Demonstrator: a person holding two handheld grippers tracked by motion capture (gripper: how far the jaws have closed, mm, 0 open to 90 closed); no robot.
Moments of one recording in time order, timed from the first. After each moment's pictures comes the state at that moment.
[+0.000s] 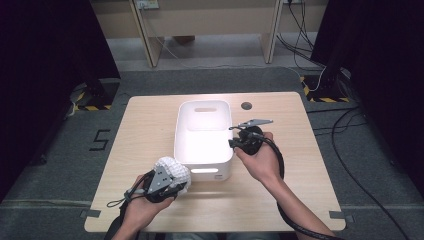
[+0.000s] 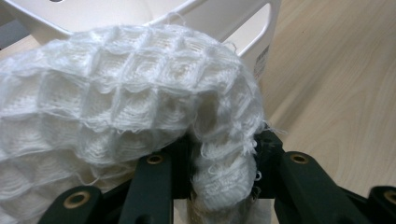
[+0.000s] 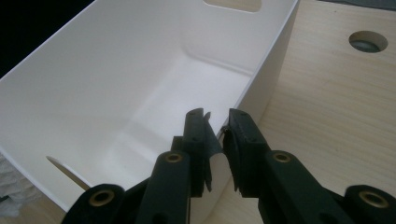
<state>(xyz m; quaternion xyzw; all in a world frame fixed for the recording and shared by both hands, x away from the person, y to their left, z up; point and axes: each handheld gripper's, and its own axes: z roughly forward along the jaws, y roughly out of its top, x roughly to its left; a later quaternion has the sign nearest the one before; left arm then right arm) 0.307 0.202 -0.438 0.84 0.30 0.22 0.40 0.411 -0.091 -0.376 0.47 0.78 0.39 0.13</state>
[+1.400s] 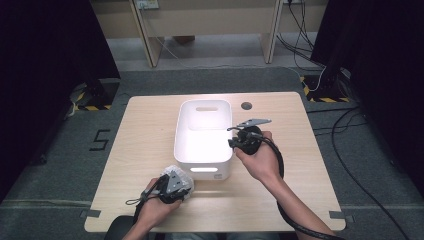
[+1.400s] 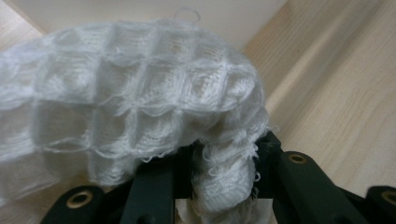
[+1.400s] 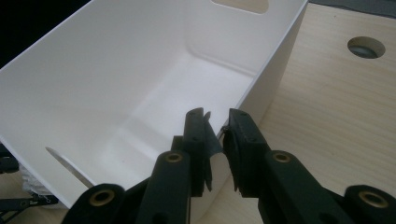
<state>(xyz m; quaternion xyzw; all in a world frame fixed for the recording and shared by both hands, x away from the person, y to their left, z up) 0.326 0.188 -0.497 0.87 0.31 0.20 0.33 0.412 -0.089 -0.375 0.46 0.79 0.38 0.14</state>
